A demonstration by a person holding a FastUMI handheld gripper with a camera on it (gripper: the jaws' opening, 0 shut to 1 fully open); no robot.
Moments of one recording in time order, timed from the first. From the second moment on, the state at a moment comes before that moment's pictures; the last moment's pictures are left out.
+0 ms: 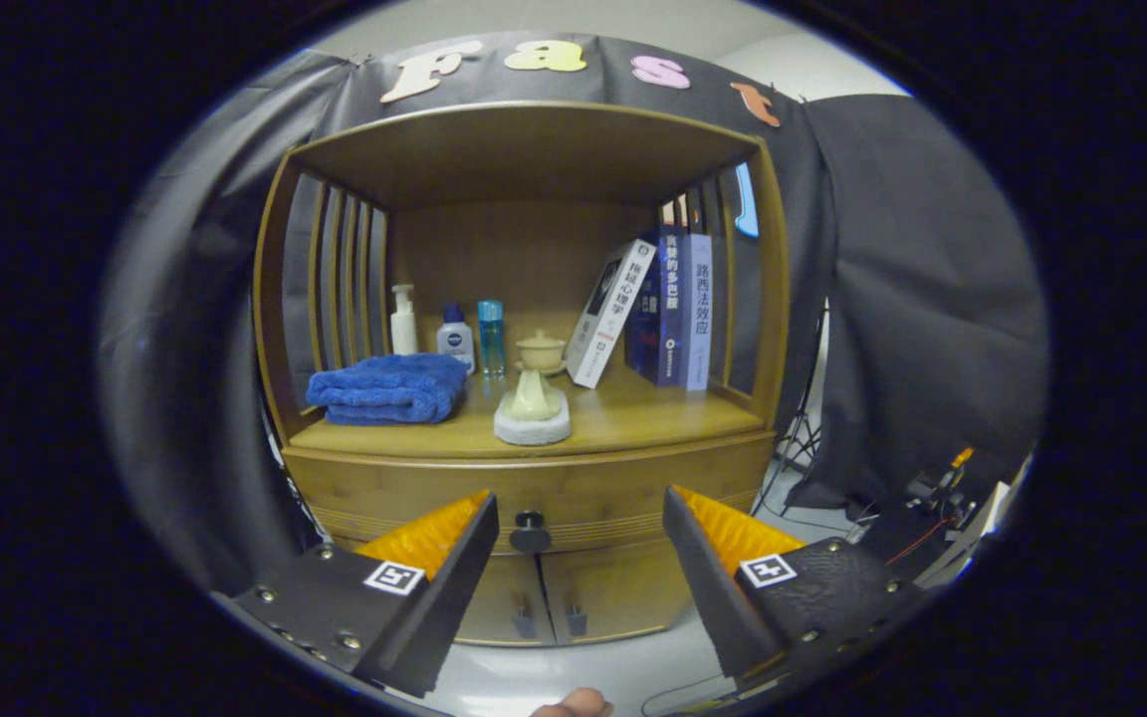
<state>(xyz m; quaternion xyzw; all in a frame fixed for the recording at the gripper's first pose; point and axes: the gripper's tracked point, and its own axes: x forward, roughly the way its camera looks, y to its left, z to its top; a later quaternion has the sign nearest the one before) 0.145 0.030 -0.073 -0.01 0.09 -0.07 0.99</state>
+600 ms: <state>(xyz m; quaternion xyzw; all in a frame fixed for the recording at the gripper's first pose) 0.071 -0.005 -0.031 -0.05 0.11 -0.06 0.99</state>
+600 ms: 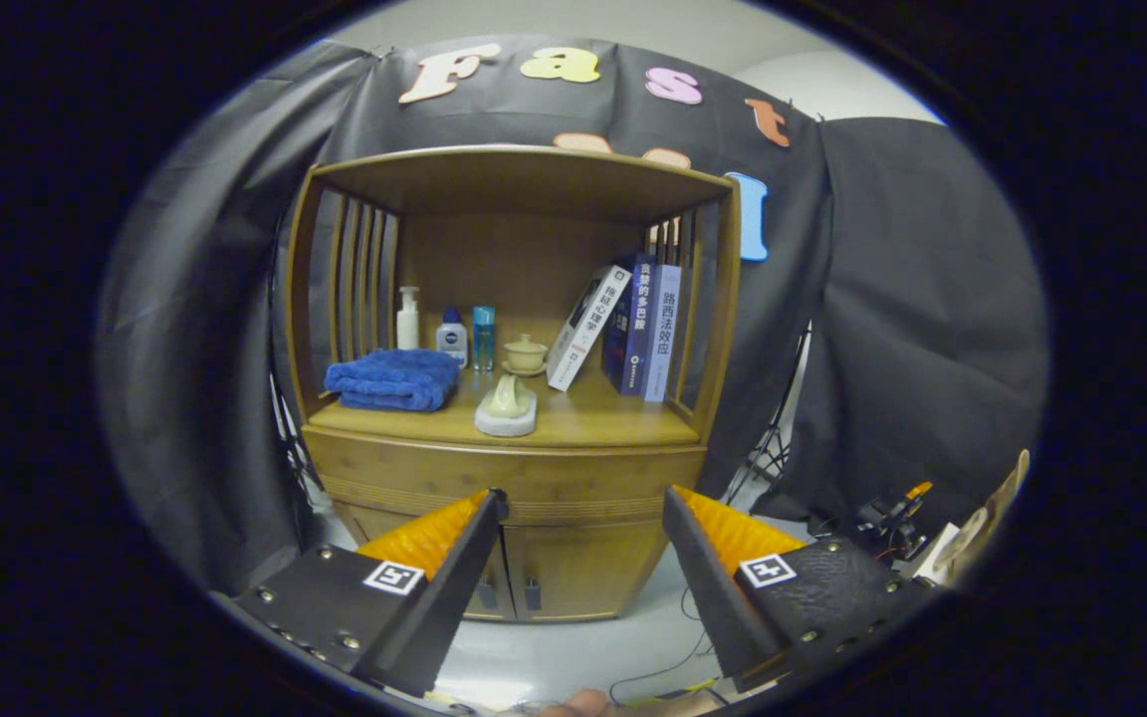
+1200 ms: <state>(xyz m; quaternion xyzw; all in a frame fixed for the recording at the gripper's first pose) 0.025 0.010 0.013 -0.04 0.03 0.00 1.00</state>
